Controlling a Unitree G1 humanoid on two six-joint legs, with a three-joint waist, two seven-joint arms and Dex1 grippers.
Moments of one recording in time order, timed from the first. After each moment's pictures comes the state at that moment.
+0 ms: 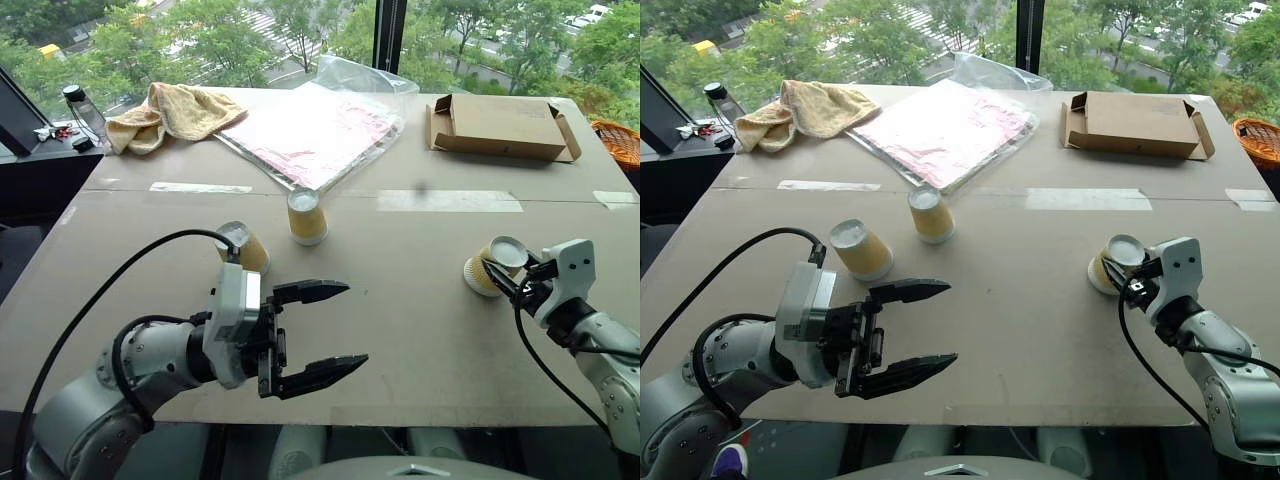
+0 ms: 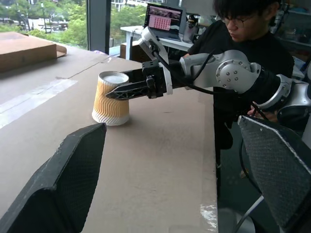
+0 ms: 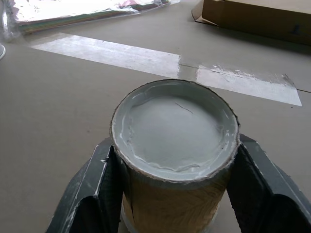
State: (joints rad) left arm 0.17 0.76 0.15 -0.82 -0.92 0.51 -0.85; right arm 0.11 -0.48 -0.25 -0.54 0.44 0.58 0.39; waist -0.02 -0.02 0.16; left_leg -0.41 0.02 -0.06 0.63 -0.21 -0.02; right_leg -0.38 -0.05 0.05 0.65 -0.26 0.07
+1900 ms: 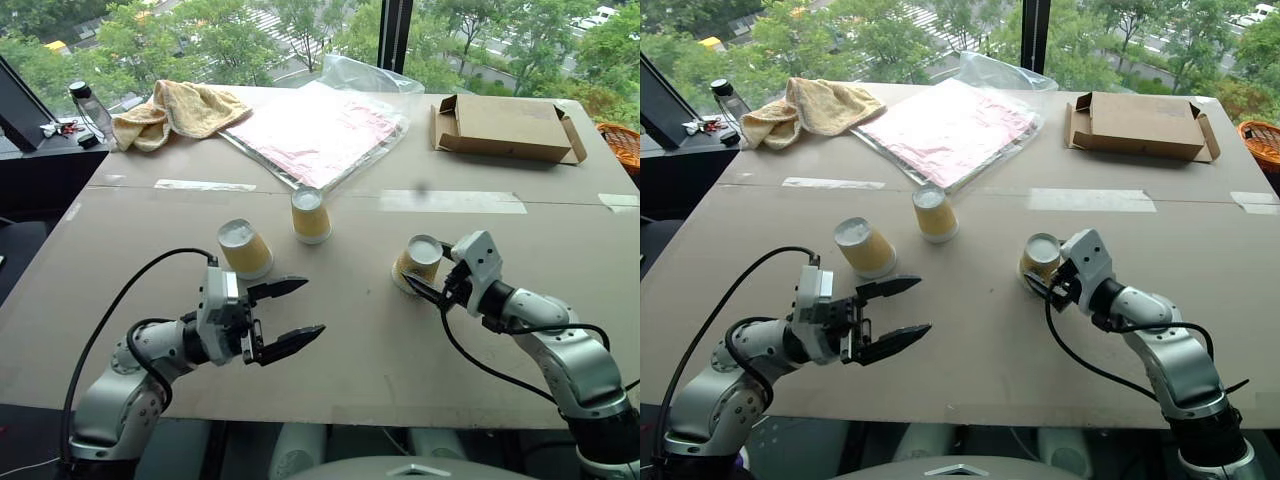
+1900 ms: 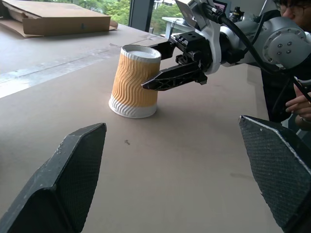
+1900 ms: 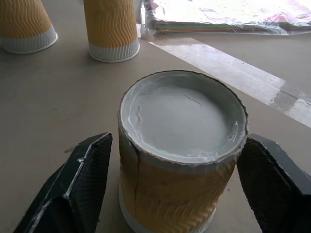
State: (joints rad) left arm 0.14 0.64 0.13 -0.40 -0.68 0.27 -1.08; right arm -0.10 -0.48 0.10 -0.45 0.30 0.53 0.50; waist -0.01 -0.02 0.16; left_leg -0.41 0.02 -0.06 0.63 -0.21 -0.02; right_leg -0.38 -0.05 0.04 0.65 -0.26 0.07
